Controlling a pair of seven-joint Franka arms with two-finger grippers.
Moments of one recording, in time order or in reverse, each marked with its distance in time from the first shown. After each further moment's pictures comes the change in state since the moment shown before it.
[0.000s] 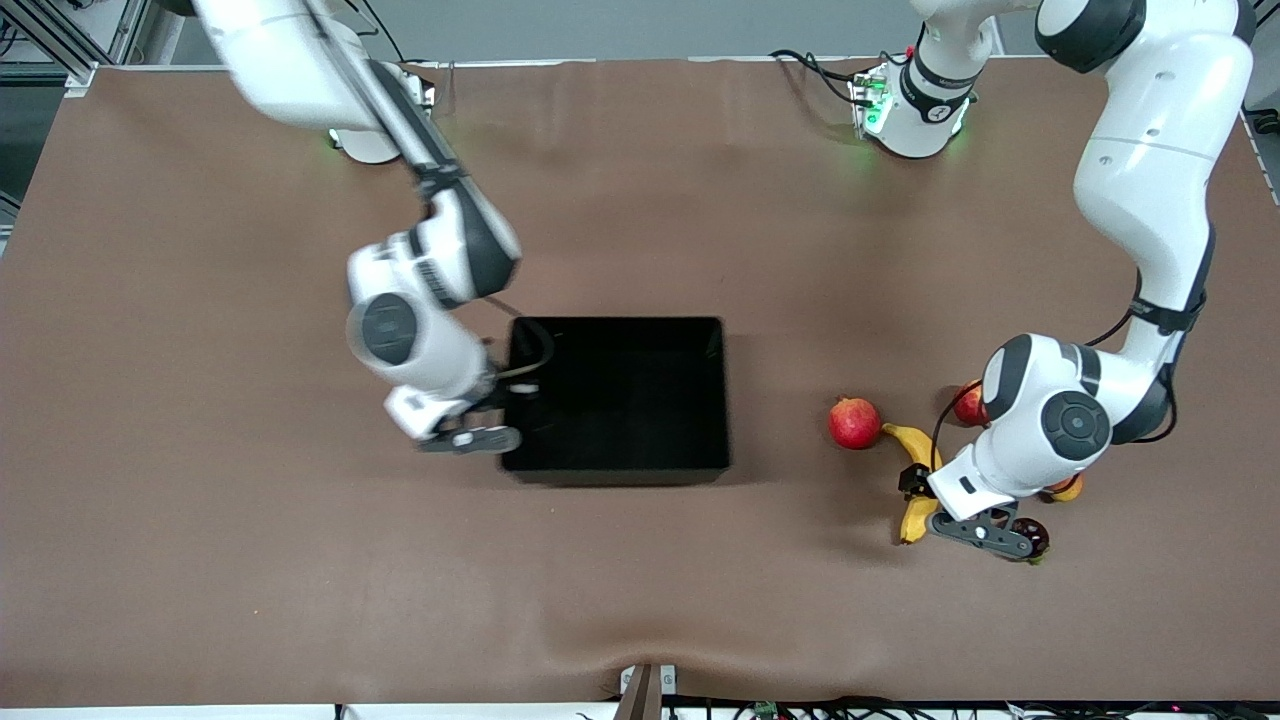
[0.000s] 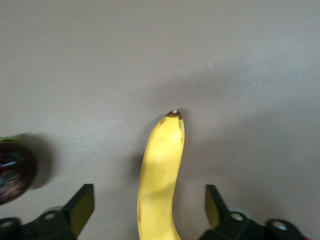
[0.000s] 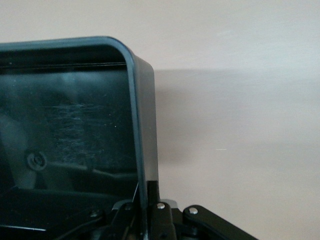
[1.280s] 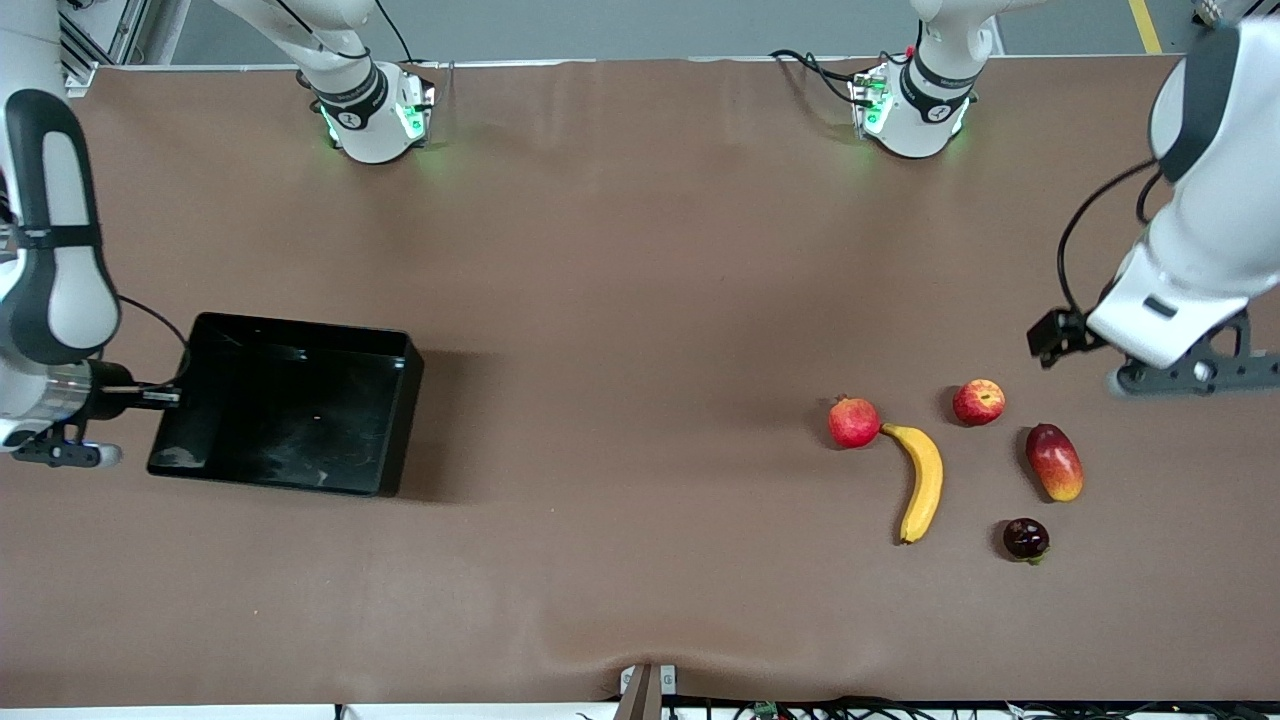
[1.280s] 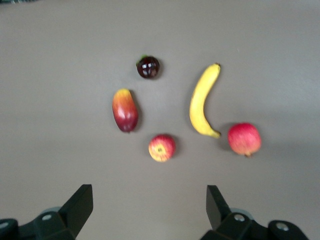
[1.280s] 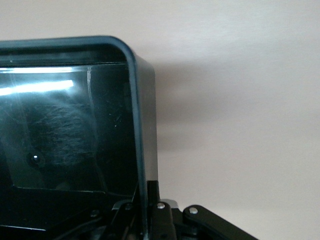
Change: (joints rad) left arm 0.045 -0.597 -0.063 0.010 -0.105 -0.670 -0.207; right arm -0.683 -0.039 -0.009 -0.037 -0.089 -0.171 -0.591
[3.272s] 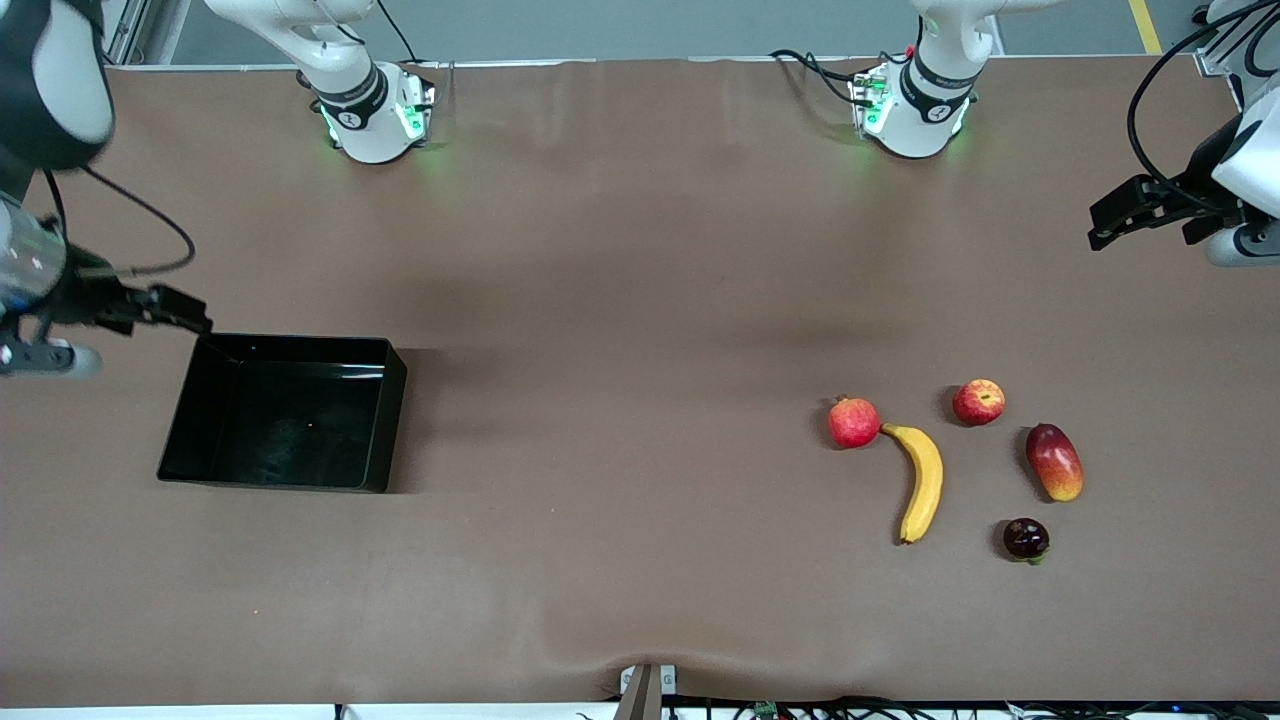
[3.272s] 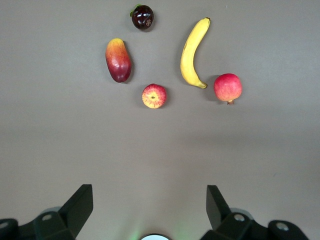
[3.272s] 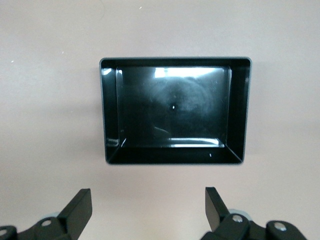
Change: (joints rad) left arm -0.146 -0.203 0.301 -0.075 -0.221 -0.163 0.138; right arm 0.251 -0.405 0.035 0.059 -0.075 -0.340 0.273
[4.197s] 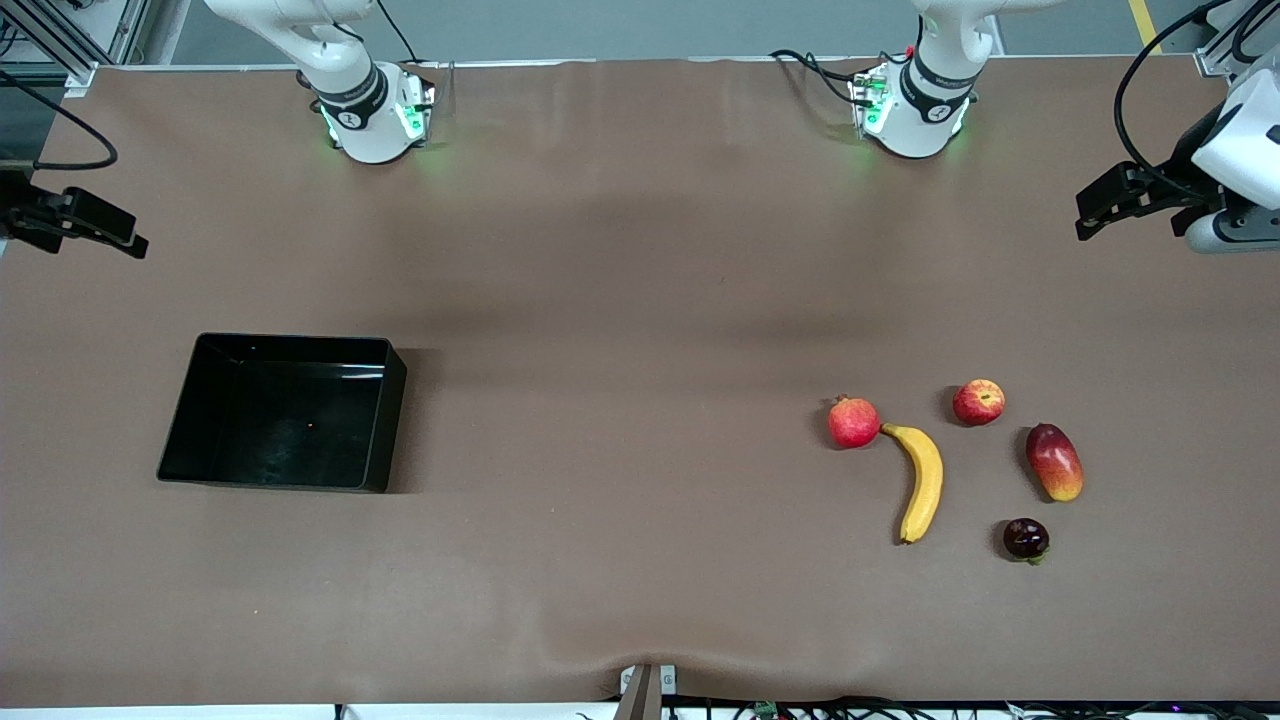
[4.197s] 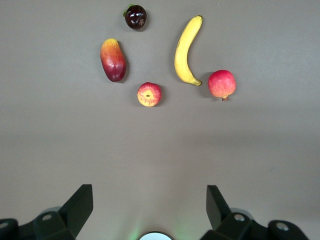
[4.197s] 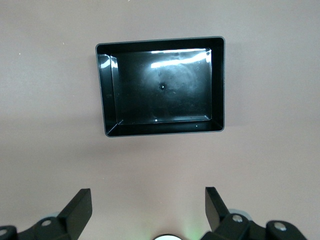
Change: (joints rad) left arm -0.006 -0.013 -0.021 0.002 -0.001 -0.012 0.000; right arm -0.001 -0.092 -0.040 0.068 -0.001 -0.167 0.007
